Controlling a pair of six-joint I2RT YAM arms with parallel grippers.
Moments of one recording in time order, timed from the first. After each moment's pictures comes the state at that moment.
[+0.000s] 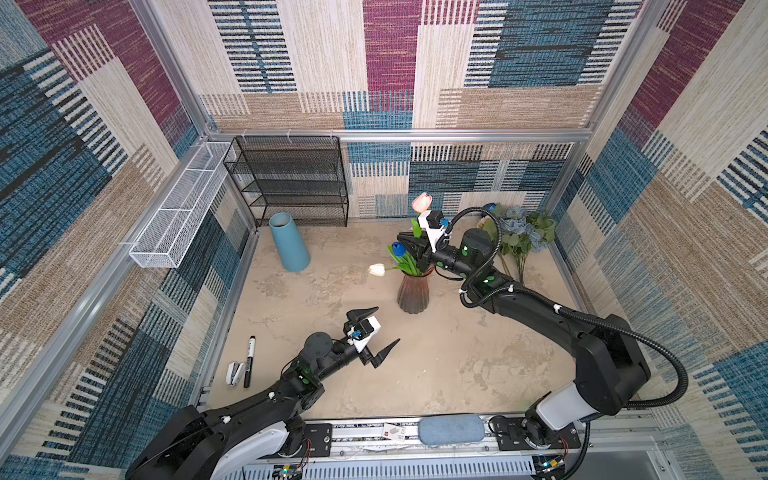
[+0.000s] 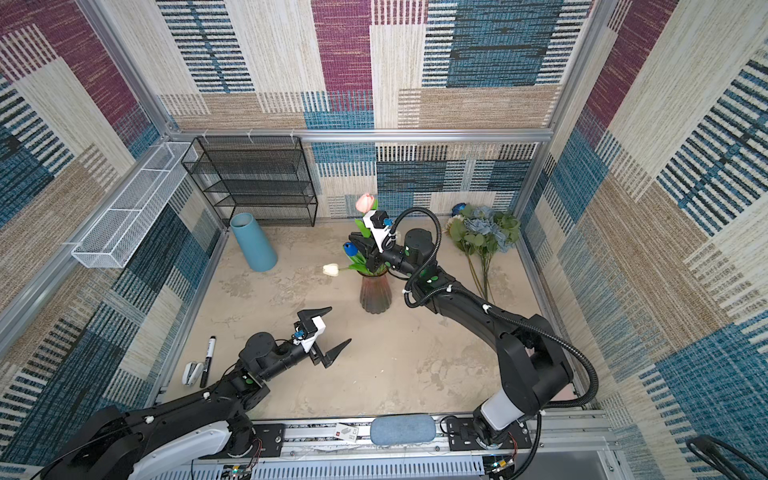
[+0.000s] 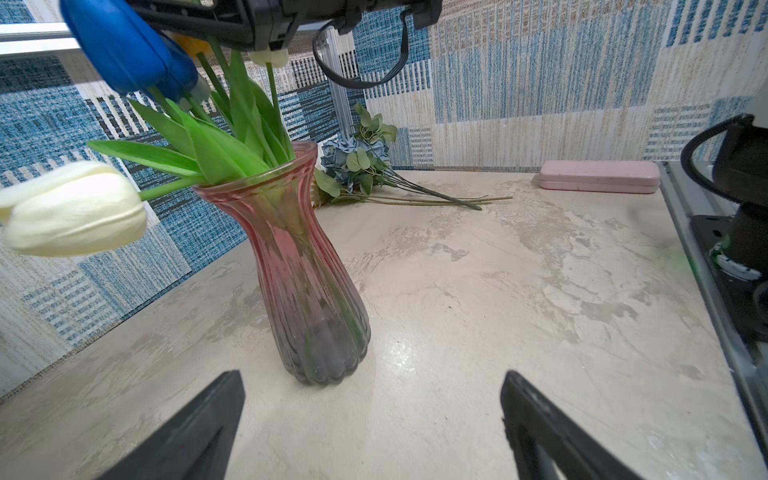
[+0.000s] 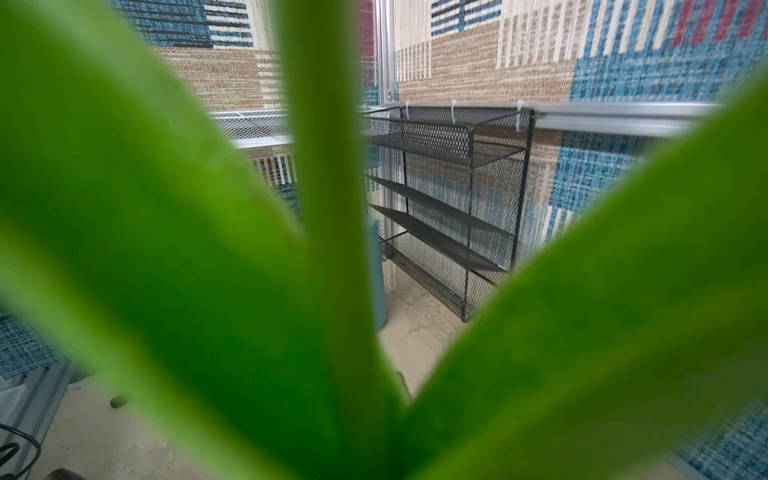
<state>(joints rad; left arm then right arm) -0.69 0.99 0.16 0.78 0.27 0.23 0.56 1.56 1.10 0.50 -0.45 0.04</state>
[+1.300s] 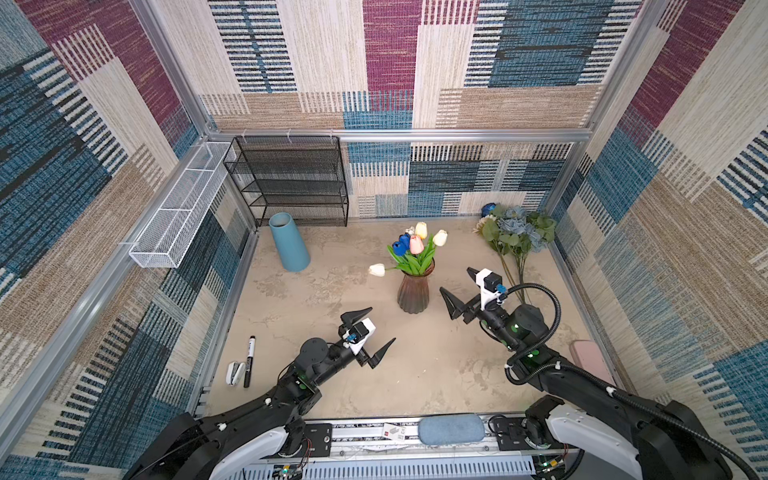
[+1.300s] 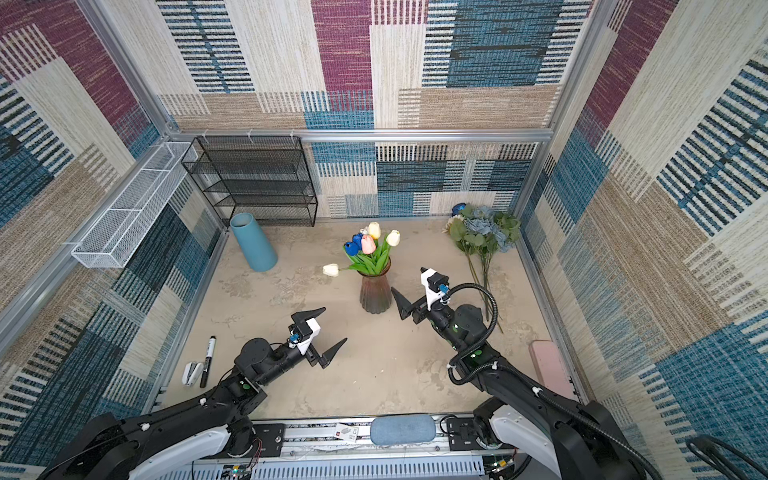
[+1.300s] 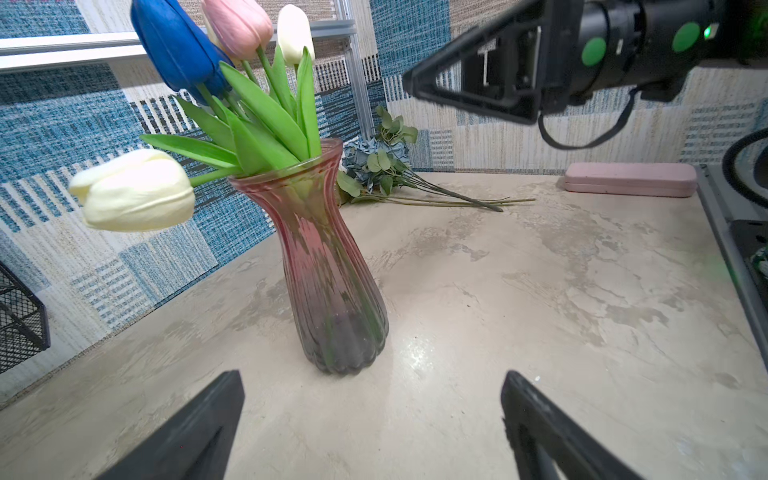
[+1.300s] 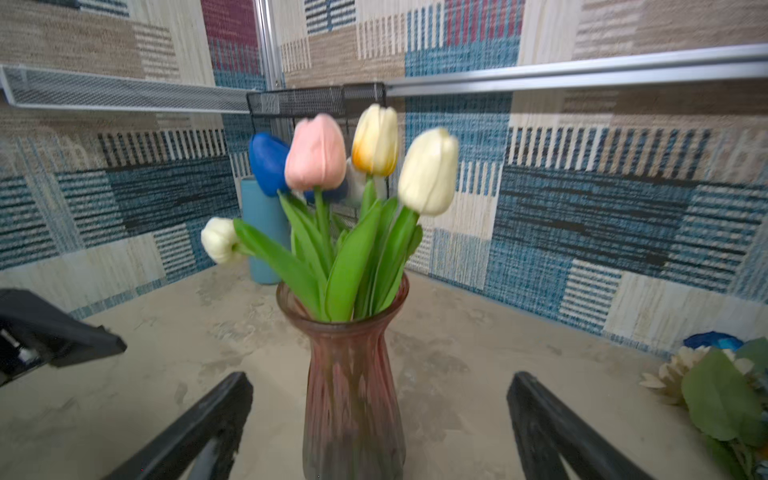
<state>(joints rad) -0.69 0.95 0.11 0.83 0.19 0.23 0.51 1.05 0.31 0.79 -0.16 0.01</state>
